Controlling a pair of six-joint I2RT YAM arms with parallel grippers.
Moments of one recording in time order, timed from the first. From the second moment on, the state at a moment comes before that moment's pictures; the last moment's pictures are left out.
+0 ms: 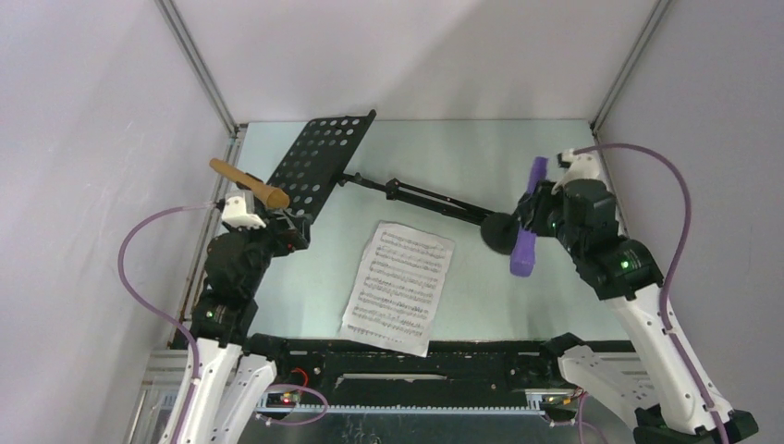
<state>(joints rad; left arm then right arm) -0.17 0.51 0.67 -0.35 -0.01 -0.37 0.36 0.87 1.15 -0.76 0.27 0.33</state>
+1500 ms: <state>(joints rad) -0.67 0.48 0.56 -0.05 -0.06 -0.31 0.76 0.80 0.85 -0.62 0.50 0.32</state>
